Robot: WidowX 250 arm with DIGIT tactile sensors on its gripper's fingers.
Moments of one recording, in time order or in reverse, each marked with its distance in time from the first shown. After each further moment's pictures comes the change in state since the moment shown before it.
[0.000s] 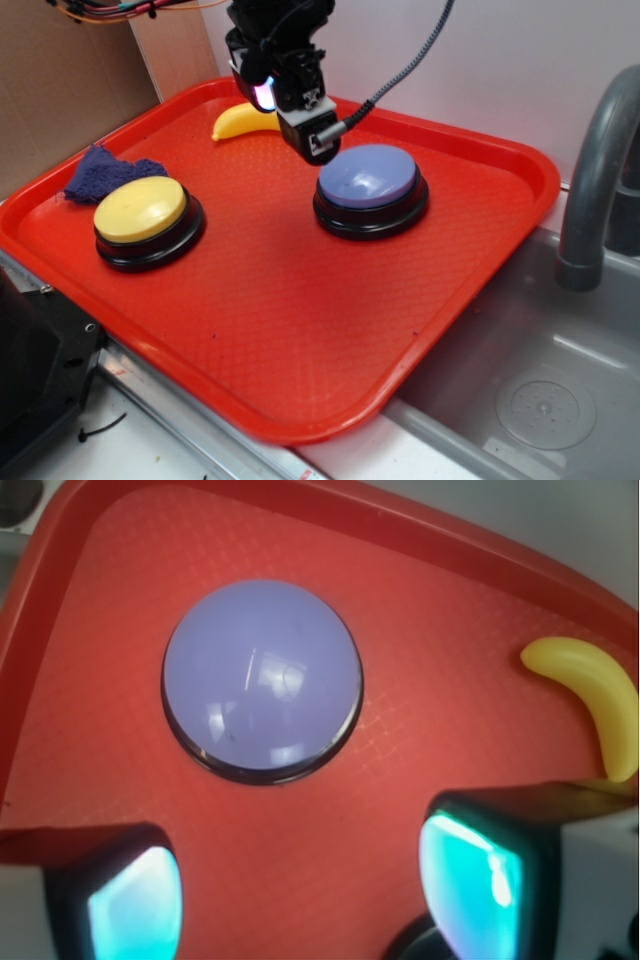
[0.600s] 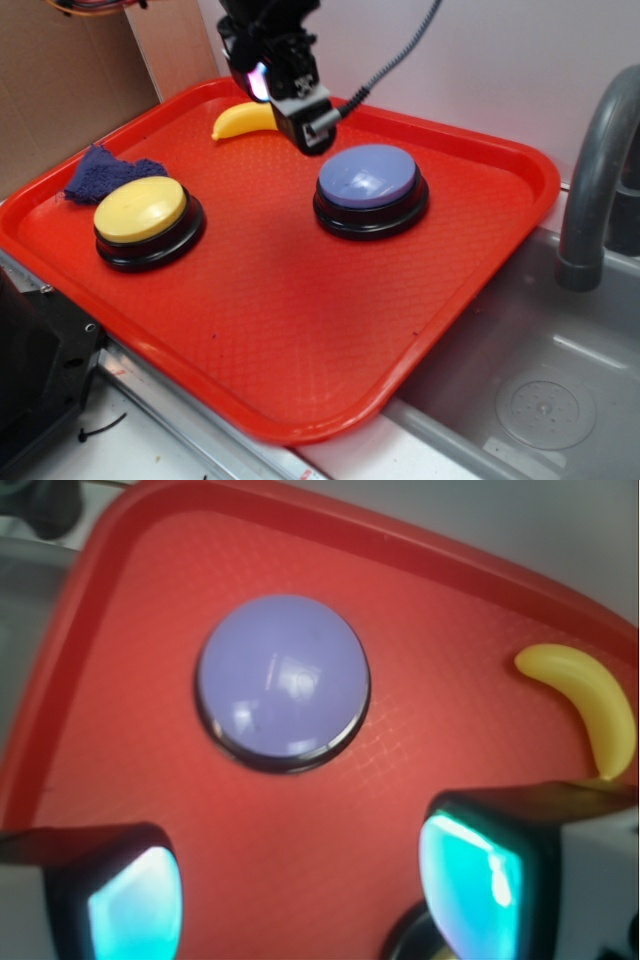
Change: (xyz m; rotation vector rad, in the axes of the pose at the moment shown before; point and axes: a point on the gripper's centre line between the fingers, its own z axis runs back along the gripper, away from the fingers) arm -0.001 0.000 0.000 0.000 0.003 0.002
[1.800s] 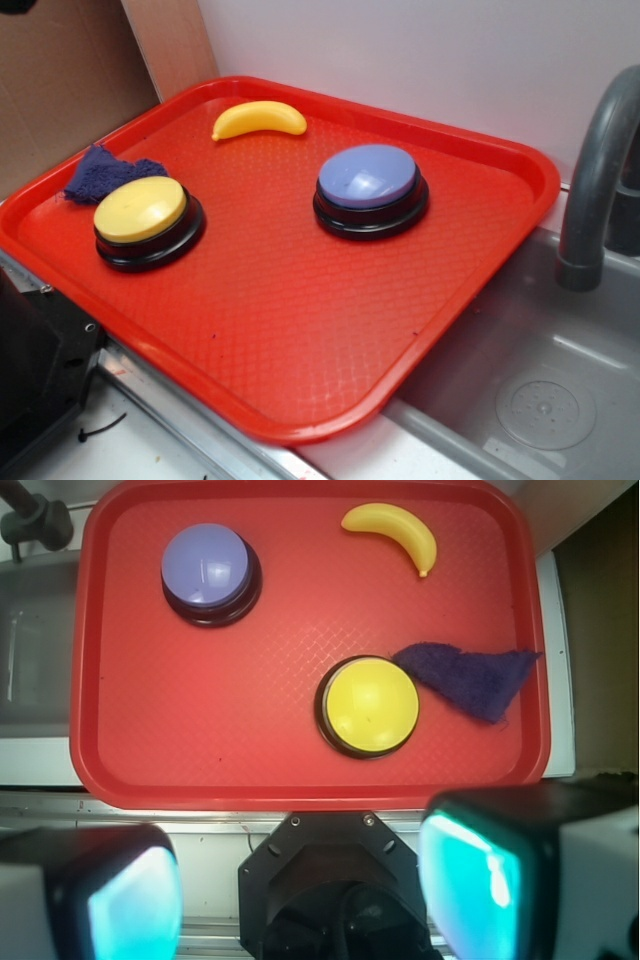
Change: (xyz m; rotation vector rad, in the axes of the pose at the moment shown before) arm -0.127 0.020 0.138 -0.048 0.003 0.305
